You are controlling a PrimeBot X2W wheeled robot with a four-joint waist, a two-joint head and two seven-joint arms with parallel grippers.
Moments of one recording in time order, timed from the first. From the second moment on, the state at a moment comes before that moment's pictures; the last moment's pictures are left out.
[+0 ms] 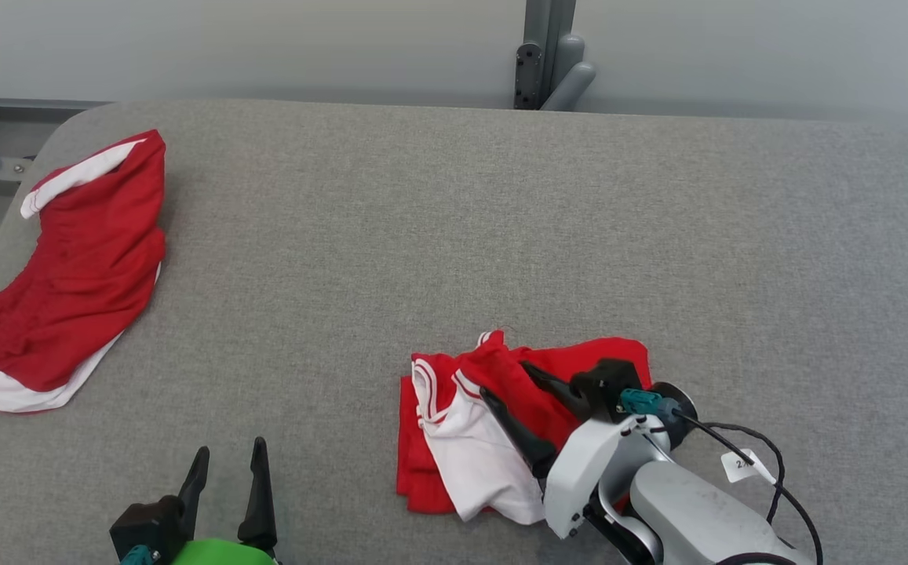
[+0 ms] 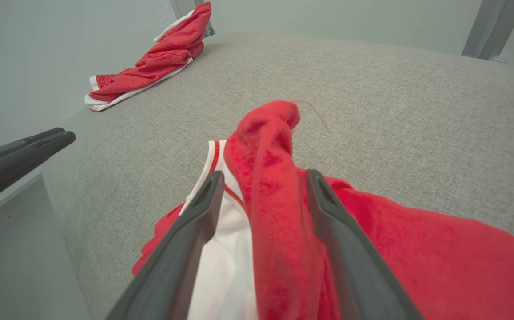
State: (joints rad) left arm 0.01 0.05 -0.06 0.39 -0.30 -0.08 -0.26; right arm -0.46 -0.12 0.75 0.62 0.51 0.13 -0.22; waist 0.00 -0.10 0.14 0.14
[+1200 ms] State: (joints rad) left arm 0.00 0.05 -0.03 0.36 -0.30 -0.06 -0.26; right arm -0.50 -0.31 0.88 0.52 0.74 0.13 -0.26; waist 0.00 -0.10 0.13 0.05
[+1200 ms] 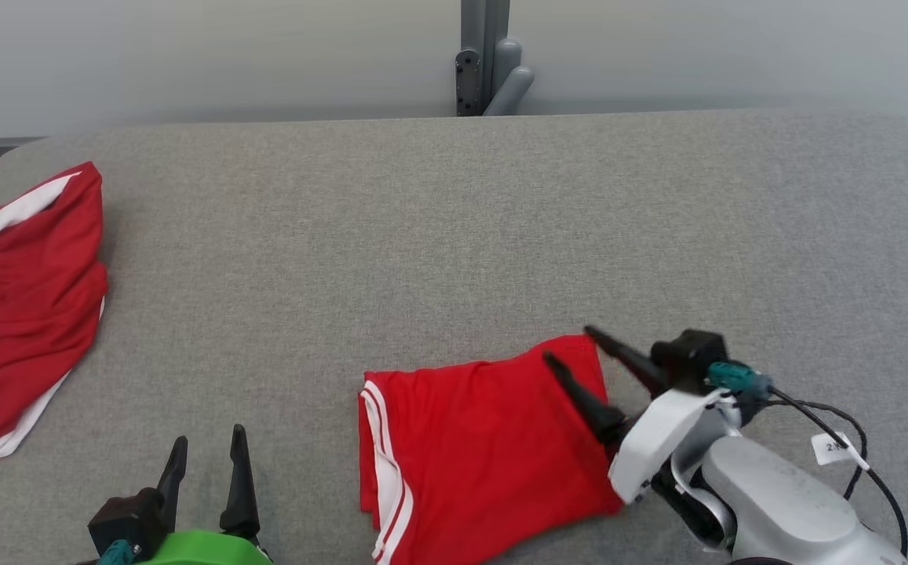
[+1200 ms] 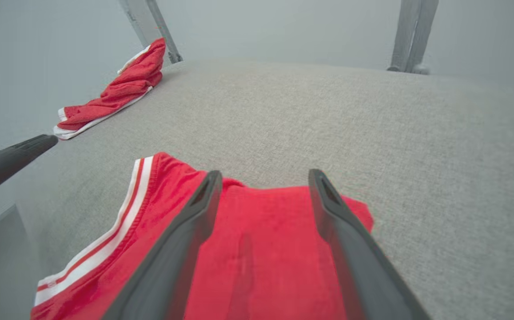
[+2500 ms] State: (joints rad) left arm 0.11 0.05 0.06 0.32 -0.25 -0.03 -0.26; right arm -0.04 -0.06 0.12 0.32 0.17 0.13 -0.26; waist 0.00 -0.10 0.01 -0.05
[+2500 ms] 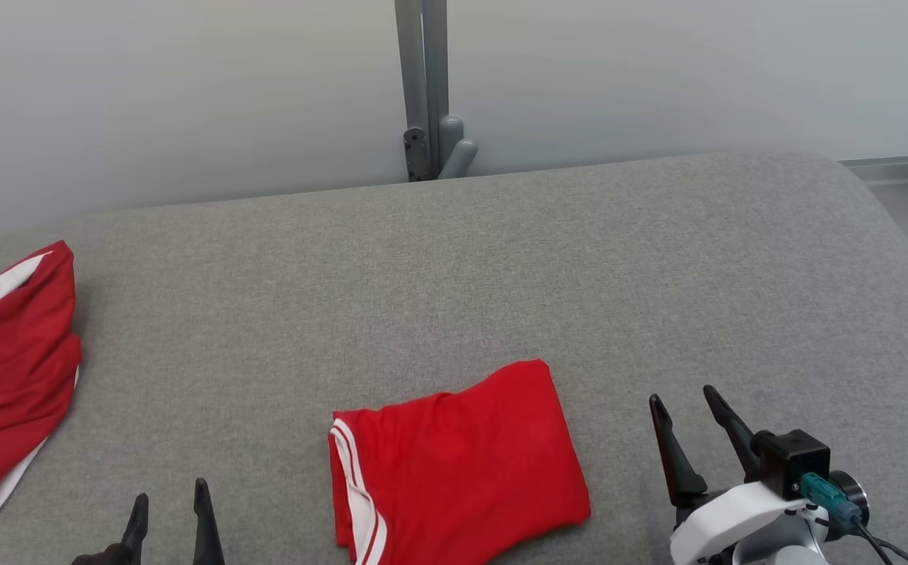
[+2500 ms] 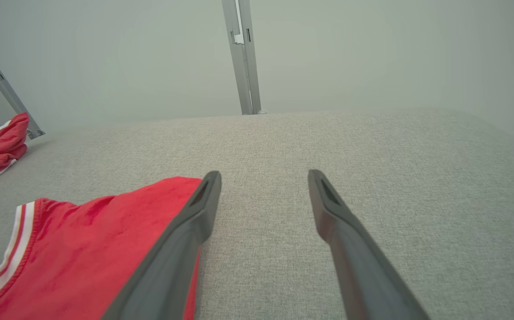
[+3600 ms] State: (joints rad) left arm 0.01 0.05 -0.01 0.33 -0.24 -0.07 -0.26; right arm -0.34 -0.05 0.31 0.83 0.42 0.13 -0.26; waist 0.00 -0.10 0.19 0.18
